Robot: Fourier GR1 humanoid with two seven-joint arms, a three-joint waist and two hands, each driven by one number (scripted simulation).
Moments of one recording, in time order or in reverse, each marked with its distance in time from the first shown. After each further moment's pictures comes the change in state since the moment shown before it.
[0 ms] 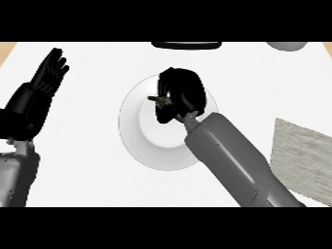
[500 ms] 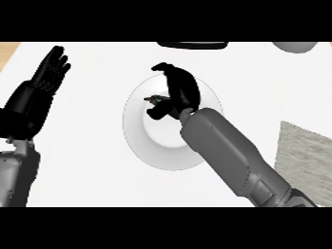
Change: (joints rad) left arm -0.011 -0.005 0.000 -0.016 0.007 -0.015 0.010; right arm -0.110 0.003 0.069 0.260 -0.348 -0.210 -0.125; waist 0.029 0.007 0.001
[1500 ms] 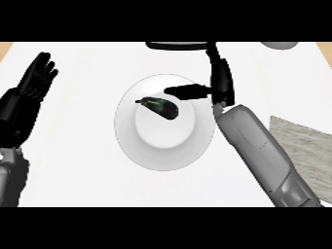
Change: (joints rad) left arm 0.059 0.016 0.043 -0.029 -0.003 -0.009 -0.003; right arm 0.140 -0.097 -0.217 -0.151 -0.400 -0.124 -0.366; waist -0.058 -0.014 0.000
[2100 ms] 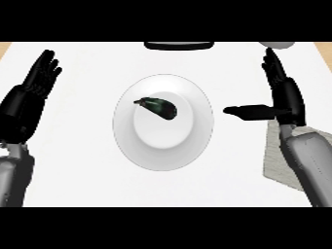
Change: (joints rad) left arm -0.028 -0.020 0.000 0.026 -0.024 0.012 0.006; right arm 0.331 -0.244 -0.136 -0.289 -0.080 0.263 -0.112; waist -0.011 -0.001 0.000
